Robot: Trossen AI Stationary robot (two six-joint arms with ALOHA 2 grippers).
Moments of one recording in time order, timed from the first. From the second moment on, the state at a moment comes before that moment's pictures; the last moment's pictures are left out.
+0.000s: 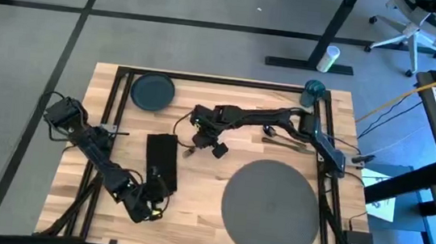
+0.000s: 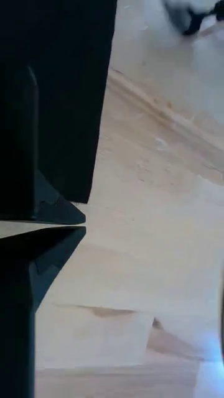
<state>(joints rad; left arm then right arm) -0.80 1.64 0.73 -0.12 -0.72 -0.93 -0.17 2.28 1.76 -0.60 -0.29 -0.82</state>
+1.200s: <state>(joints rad) -0.98 1.64 0.82 -0.18 -1.13 -0.96 -0.02 2.28 1.75 -0.11 -0.39 0.64</state>
